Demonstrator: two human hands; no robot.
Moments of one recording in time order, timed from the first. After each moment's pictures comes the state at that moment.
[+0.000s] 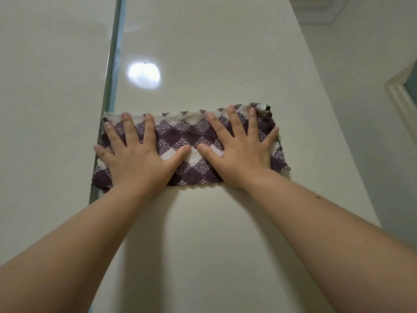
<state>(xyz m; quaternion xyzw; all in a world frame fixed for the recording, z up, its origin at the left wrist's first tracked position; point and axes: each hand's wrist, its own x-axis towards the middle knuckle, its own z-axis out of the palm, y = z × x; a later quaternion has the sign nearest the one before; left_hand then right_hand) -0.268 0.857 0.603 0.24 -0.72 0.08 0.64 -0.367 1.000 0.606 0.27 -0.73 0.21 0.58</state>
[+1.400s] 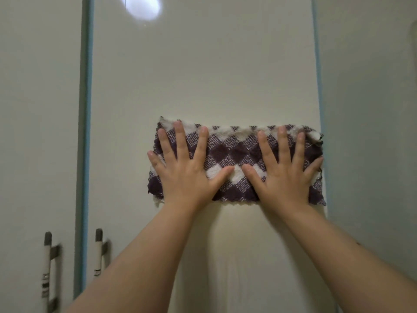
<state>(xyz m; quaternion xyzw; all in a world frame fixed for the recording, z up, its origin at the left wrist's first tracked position) -0.334 0.947 0.427 0.17 -0.74 0.09 0.64 -0.432 1.093 0.415 0.24 -0.75 0.26 0.57</state>
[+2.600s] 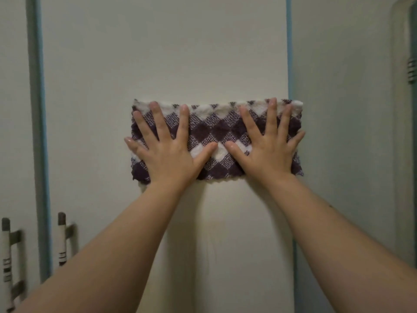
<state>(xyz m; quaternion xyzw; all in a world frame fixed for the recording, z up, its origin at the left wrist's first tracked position) -0.346 0.978 0.427 0.22 -0.76 0.06 0.61 -0.447 1.124 0.428 0.23 -0.77 0.24 0.55</state>
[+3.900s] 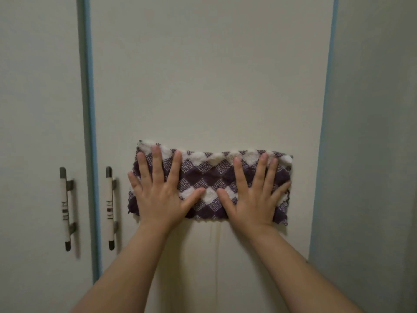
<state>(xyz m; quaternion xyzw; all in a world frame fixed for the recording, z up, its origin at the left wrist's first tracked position) -0.299 0.908 0.287 0.22 -0.77 0.10 0.58 -0.406 1.059 0.277 0.26 -0.75 0.25 0.55</state>
